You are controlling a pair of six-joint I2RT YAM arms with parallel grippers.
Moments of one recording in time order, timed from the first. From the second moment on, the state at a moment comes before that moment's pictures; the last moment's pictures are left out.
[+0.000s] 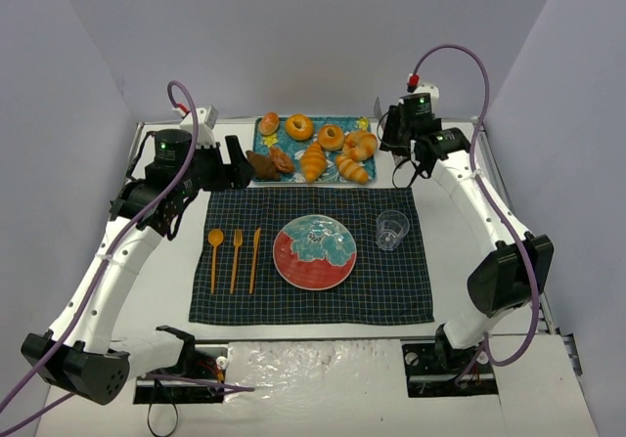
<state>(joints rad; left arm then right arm) -0.32 1.17 1.35 -0.64 0.15 -0.34 0.29 1.63 1.59 -0.61 0.24 0.37</state>
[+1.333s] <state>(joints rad) -0.32 1.19 1.34 -0.64 0.13 -0.34 0.59 1.63 1.59 -0.62 0.22 0.40</state>
